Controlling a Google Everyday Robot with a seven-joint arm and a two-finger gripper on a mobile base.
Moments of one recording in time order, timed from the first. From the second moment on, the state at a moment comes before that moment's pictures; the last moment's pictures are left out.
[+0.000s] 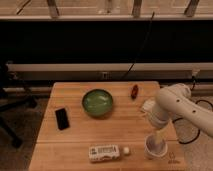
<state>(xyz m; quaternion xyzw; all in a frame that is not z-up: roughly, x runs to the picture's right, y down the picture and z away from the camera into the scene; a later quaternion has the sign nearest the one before) 0.222 0.215 0.706 -0.35 -0.14 -0.16 0.91</state>
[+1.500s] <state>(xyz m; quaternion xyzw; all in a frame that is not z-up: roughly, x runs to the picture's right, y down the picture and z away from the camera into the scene) 0.220 0.224 0.704 -0.35 -0.16 -0.18 0.90</state>
